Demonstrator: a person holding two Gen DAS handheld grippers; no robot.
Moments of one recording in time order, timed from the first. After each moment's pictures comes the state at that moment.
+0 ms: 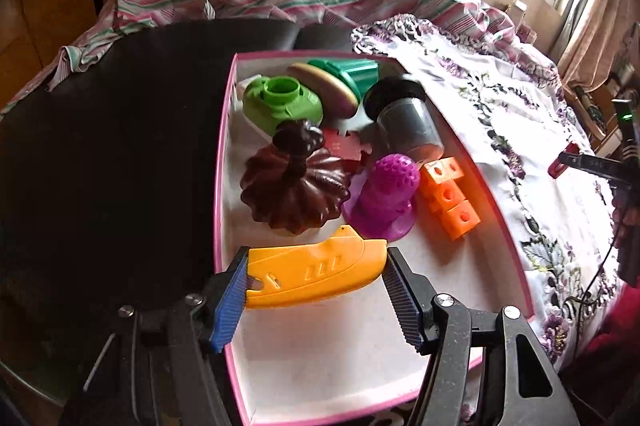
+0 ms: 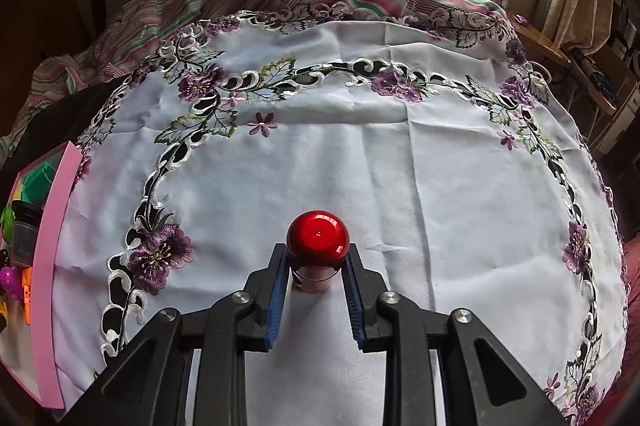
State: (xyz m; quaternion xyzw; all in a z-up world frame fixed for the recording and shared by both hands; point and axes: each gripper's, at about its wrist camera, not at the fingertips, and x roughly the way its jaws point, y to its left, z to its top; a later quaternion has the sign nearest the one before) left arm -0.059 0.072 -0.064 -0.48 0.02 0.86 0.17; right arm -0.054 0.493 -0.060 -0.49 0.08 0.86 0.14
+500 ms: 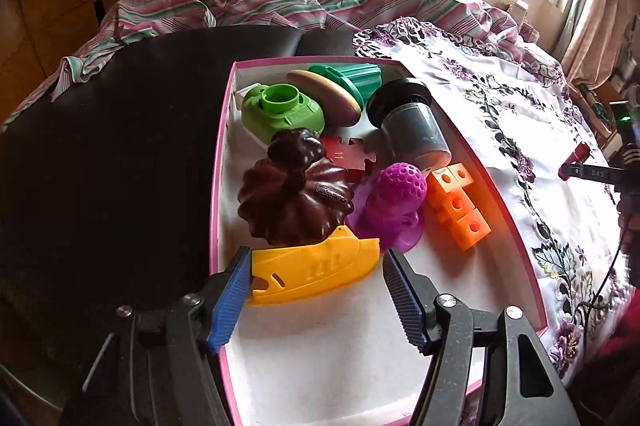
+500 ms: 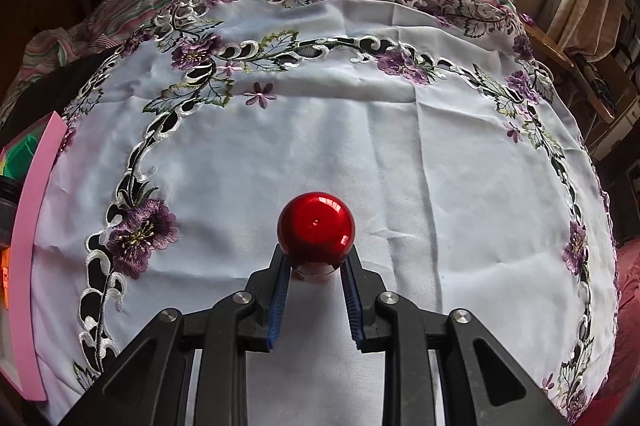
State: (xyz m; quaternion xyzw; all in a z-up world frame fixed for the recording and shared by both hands) left arm -0.062 0.077 -0.066 -0.46 0.03 0.87 0.16; right arm -0.060 0.487 -0.078 -0.52 0.06 0.84 0.14
